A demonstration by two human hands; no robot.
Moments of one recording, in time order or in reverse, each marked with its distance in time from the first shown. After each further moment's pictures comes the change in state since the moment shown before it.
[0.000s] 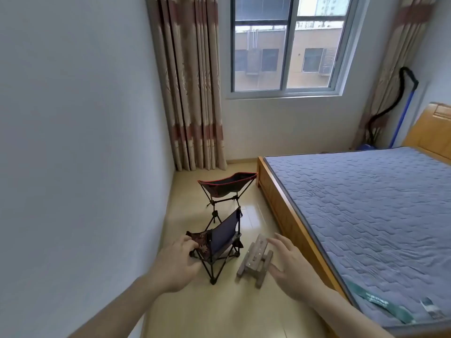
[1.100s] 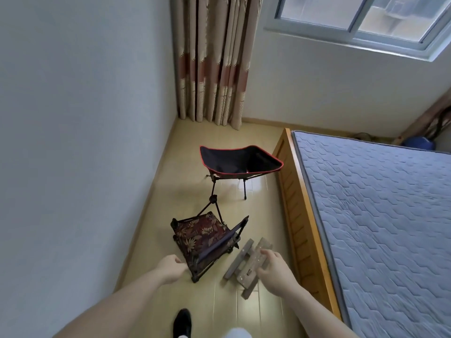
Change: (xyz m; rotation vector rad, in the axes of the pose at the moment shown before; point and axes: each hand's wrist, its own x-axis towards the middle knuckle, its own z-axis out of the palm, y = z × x) left_hand 0.455 -0.174 0.153 -0.501 -0.501 -0.704; right_hand 0.485 0.100 0.111 0.018 -0.428 0.376
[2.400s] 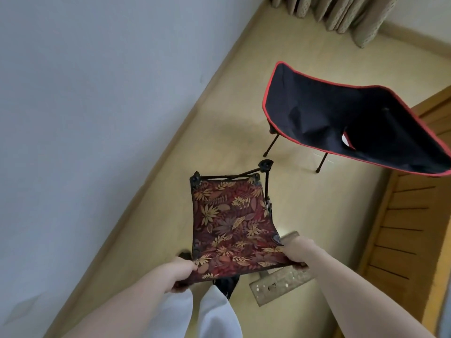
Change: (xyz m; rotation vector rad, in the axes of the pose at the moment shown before) left_hand 0.338 0.000 0.124 -0.727 -0.245 -0.806; right_hand 0.519 0.057 0.114 -0.588 -0.613 0.276
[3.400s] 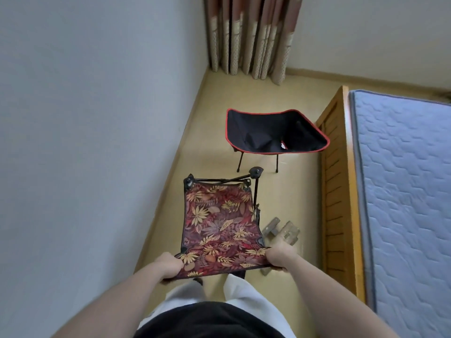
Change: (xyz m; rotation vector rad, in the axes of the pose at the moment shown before) left_hand -0.249 -0.119 -0.108 0.525 0.232 0.314; right_hand -0.355 0.044 0.084 0.476 0.083 -0.044
